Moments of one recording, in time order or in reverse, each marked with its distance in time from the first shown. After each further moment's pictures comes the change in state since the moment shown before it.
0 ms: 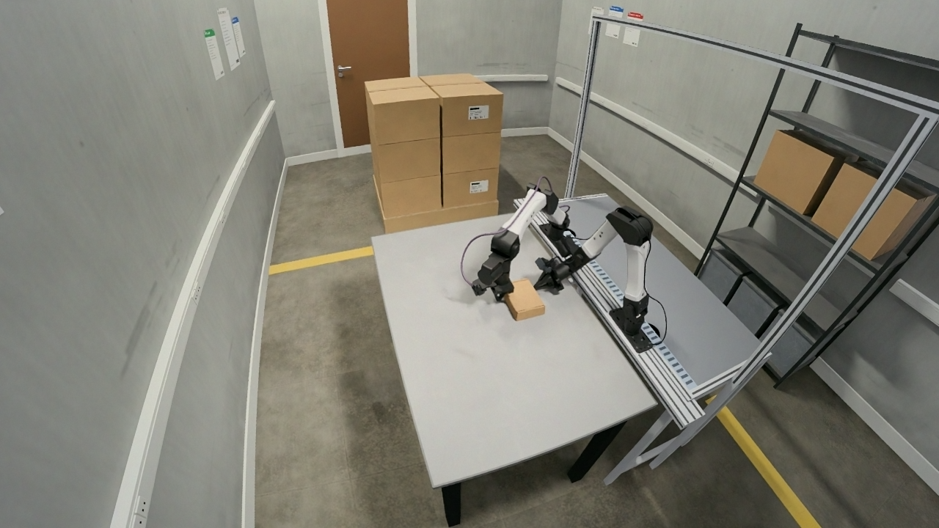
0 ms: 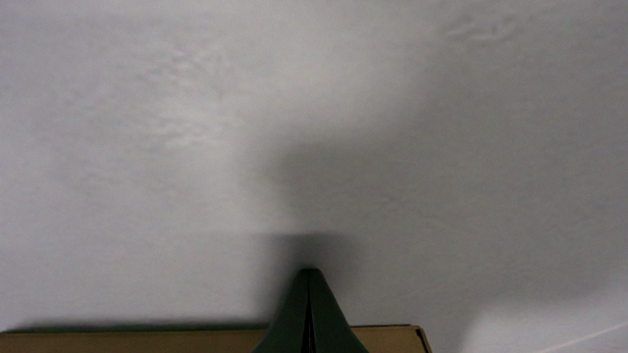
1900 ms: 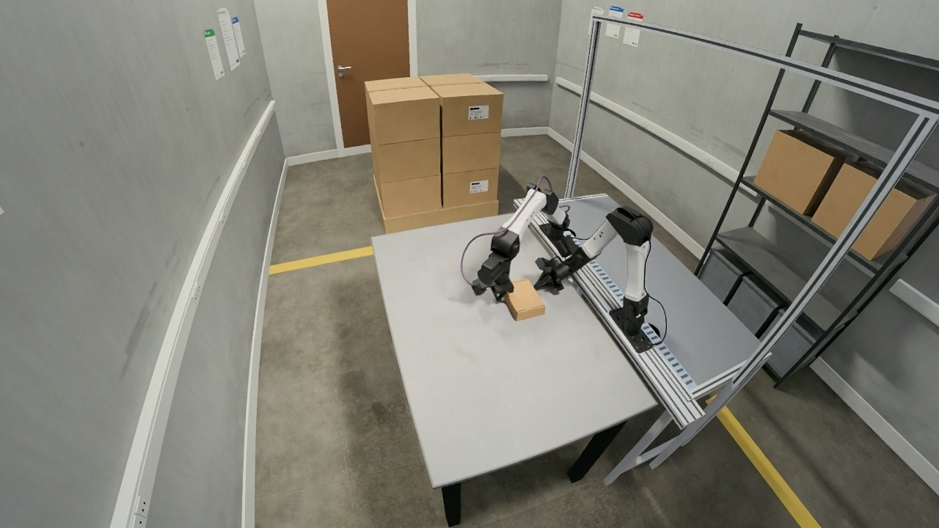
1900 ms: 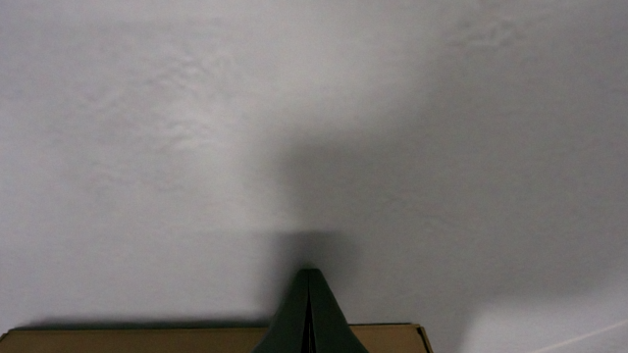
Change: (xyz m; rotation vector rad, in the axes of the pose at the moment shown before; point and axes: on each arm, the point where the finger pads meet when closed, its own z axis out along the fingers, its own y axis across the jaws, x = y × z) left arm 0.000 0.000 0.000 0.000 0.000 0.000; right arm -0.001 0.001 -0.002 -0.003 -0.004 0.000
